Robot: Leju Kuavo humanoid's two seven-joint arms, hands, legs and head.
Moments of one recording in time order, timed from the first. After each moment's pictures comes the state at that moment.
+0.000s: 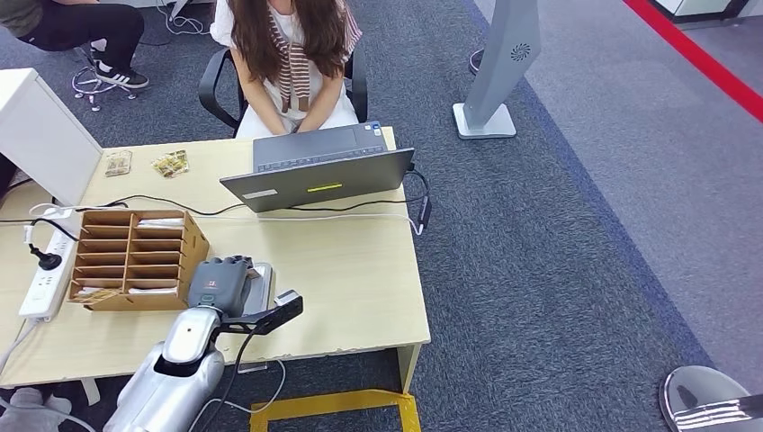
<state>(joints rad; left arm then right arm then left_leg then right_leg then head) -0.49 -0.05 -0.44 -0.70 -1.42 0.23 0.01 -0.11 0.18 -0.85 -0.20 1.44 -0.15 0.10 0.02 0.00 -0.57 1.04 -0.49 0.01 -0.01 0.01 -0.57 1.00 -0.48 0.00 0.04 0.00</state>
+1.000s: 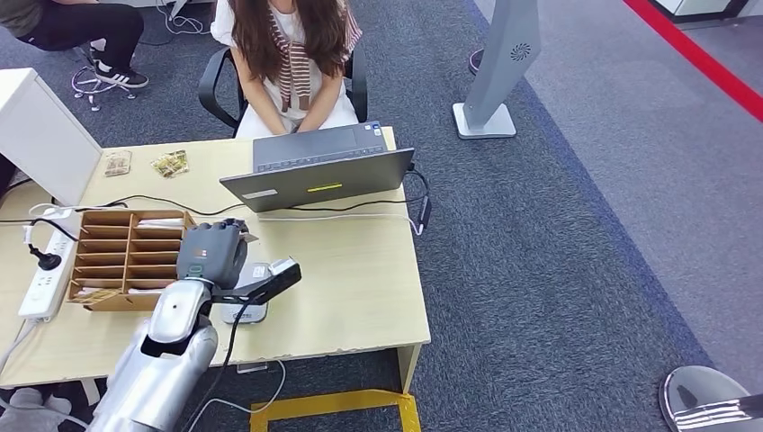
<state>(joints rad) -0.51 -0.04 -0.45 -0.94 -1.37 0.23 0.03 -0.11 0.18 -0.84 -0.20 1.40 -0.16 0.09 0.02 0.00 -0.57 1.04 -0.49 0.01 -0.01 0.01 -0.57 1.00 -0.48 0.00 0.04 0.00</state>
